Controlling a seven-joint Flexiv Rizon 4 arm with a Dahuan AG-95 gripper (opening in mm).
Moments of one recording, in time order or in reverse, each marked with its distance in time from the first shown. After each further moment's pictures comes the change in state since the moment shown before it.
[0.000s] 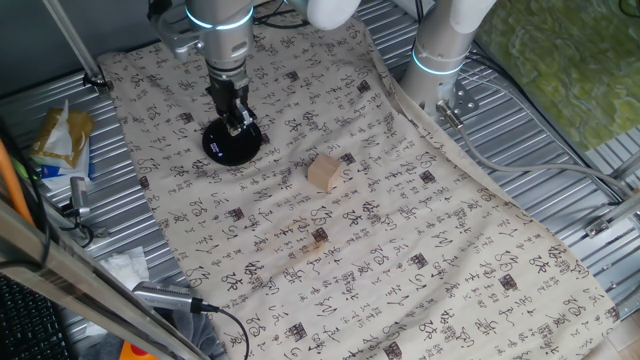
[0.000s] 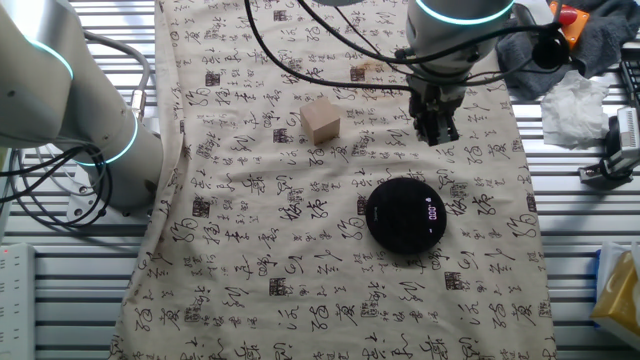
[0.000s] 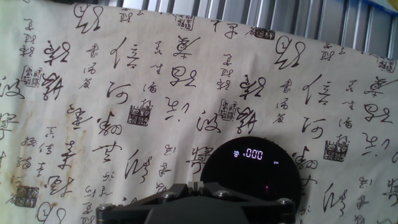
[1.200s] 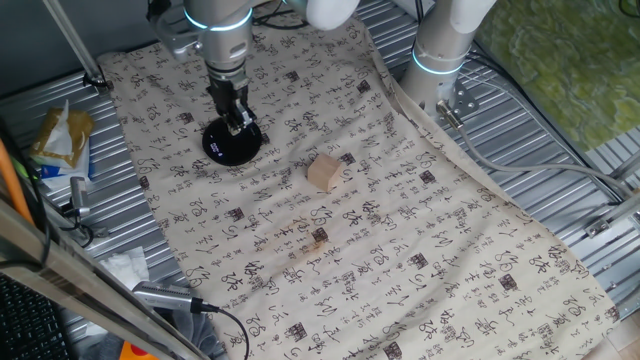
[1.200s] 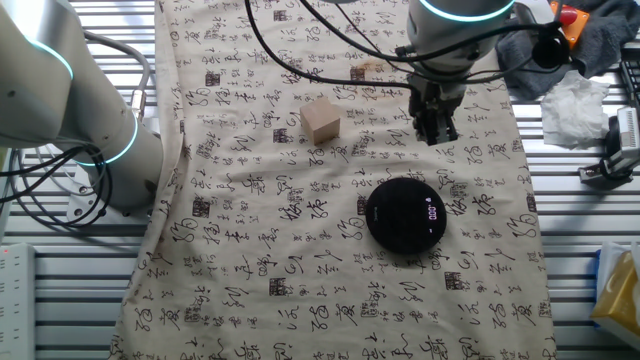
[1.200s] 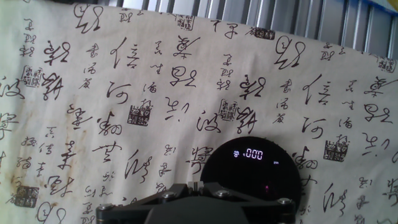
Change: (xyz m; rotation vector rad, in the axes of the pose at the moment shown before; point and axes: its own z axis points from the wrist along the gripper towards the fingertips) arm -0.001 0.001 0.000 0.003 0.018 0.006
